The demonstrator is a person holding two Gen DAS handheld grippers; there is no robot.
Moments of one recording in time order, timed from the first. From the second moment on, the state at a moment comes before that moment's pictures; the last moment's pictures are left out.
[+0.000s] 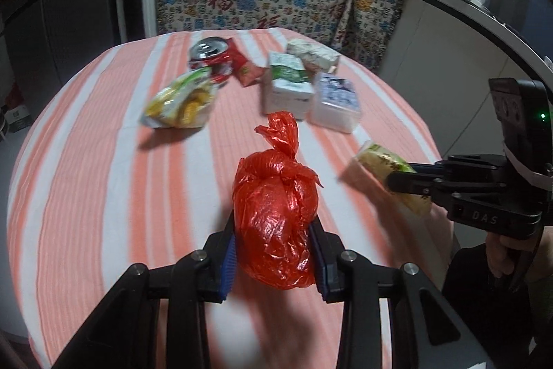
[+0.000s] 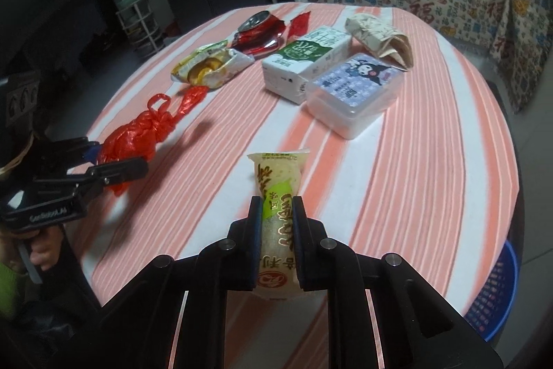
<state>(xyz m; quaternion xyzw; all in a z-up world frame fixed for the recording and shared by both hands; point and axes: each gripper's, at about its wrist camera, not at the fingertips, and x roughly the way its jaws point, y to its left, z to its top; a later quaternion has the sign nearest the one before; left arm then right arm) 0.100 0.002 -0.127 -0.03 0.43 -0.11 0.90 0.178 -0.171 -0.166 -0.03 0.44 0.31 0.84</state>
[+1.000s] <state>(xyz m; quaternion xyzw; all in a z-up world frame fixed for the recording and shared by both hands) 0.162 -0.211 -0.115 0.01 0.43 -0.27 0.86 0.201 -0.379 -0.131 0.09 0.42 0.15 0.89</state>
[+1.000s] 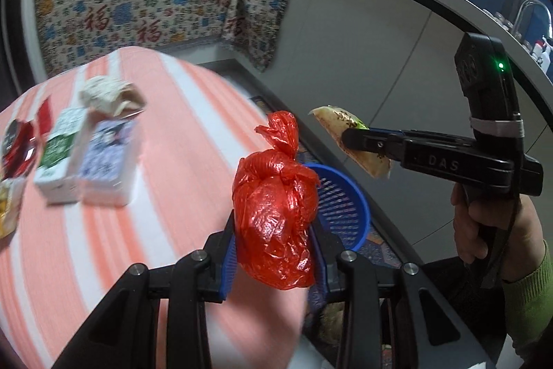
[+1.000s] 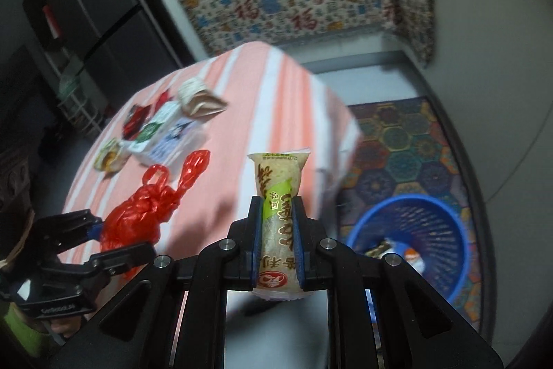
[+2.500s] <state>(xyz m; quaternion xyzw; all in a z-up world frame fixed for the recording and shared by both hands) 0.216 -0.359 -0.181 0.07 0.45 -0.30 0.84 0.205 -0.528 -0.159 0.17 0.38 -0.03 0.91</state>
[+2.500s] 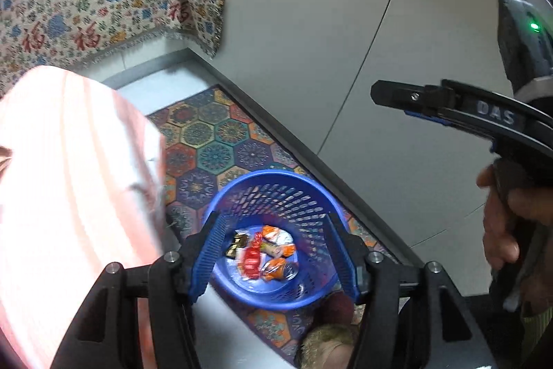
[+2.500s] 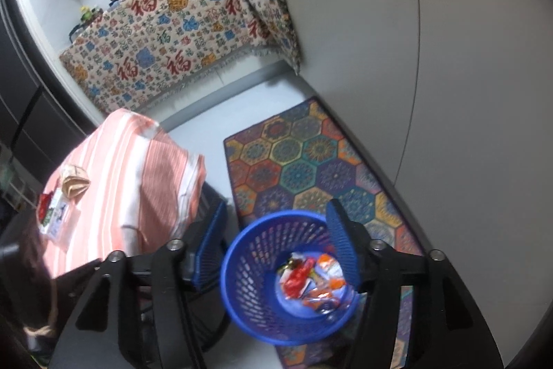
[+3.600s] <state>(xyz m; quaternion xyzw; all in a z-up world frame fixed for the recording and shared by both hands) 0.148 0.046 -0.163 0.01 0.45 -0.02 0.89 0.176 -0.129 -0.198 -0.13 0.40 0.28 0.86</state>
